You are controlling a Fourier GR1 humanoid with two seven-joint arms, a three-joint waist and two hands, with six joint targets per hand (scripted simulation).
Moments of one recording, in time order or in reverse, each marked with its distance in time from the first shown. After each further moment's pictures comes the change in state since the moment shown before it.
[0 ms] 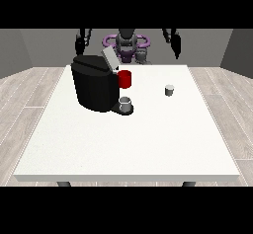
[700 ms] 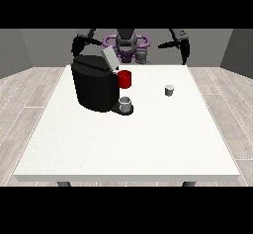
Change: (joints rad) left arm -0.148 0.200 0.127 0.178 -0.001 -0.146 -0.152; right arm -0.027 0.096 -0.001 -0.057 -0.011 -0.068 -0.078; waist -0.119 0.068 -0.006
